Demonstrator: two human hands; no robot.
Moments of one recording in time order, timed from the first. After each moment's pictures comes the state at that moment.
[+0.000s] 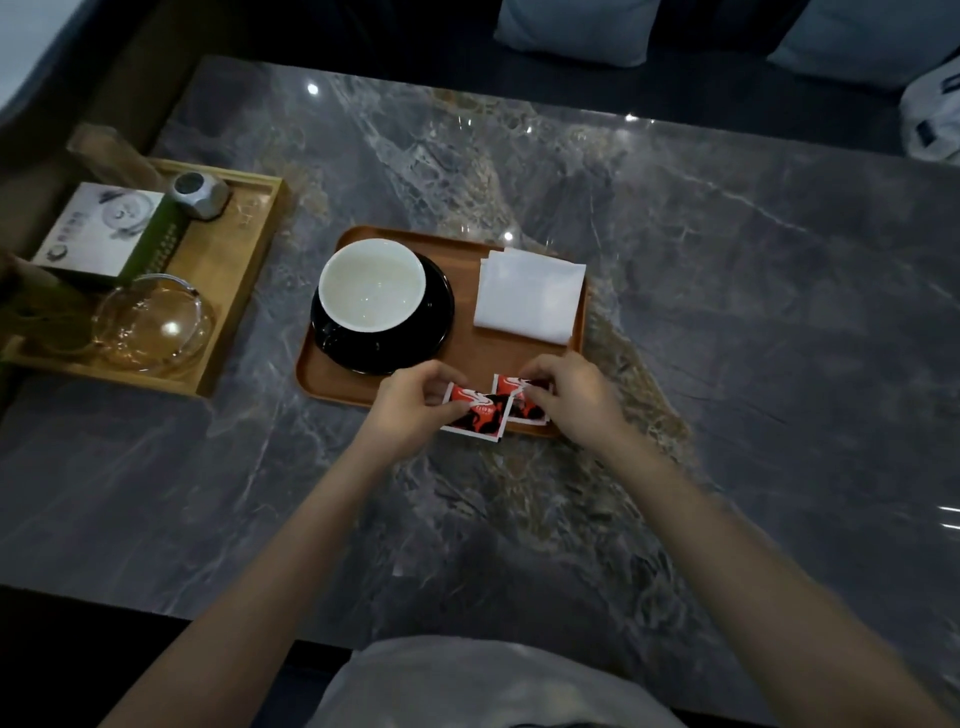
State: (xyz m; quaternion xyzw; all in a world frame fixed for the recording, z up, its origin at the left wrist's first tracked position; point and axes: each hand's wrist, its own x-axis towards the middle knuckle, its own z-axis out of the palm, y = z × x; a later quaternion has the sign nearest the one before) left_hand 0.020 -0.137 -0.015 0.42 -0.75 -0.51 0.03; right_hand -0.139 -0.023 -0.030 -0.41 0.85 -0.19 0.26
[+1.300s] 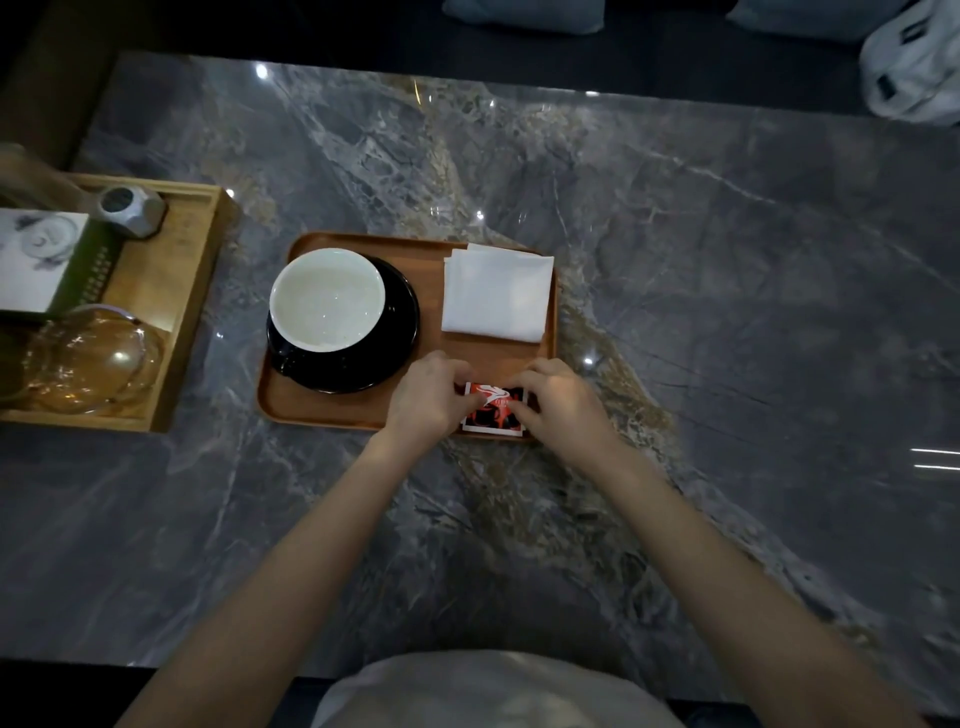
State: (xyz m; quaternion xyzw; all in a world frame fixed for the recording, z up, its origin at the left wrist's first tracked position) left_hand -0.038 -0.137 -0.039 0.35 -0.88 -0.32 -0.07; right_hand -0.138 -0.008 -0.028 -0.47 0.84 -0.18 0.23
